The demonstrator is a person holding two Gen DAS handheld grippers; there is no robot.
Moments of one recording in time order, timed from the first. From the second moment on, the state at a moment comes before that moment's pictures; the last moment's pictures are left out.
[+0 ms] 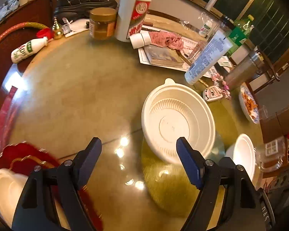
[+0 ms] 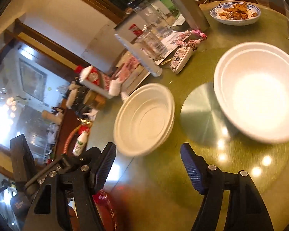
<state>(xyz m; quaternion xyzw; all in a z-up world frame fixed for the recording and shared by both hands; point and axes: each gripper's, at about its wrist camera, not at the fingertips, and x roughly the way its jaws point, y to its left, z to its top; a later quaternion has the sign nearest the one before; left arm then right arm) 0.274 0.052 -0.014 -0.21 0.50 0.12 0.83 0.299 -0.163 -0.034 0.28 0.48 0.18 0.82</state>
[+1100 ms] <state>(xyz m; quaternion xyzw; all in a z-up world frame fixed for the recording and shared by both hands) 0.200 -0.024 -0.005 -0.09 0.44 0.09 0.89 0.223 -0.186 -0.026 0.24 0.41 0.14 0.87</state>
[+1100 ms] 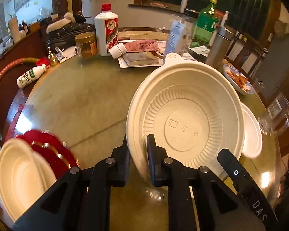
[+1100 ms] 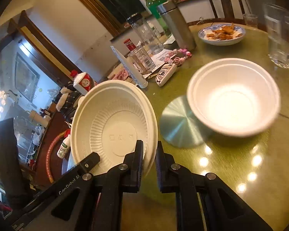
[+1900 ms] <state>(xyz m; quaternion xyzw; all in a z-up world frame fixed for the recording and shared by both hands) 0.123 -0.048 -0.032 -0.09 0.35 0.07 0.93 0.129 -0.209 -0.041 0.20 0.32 0.14 0.92</state>
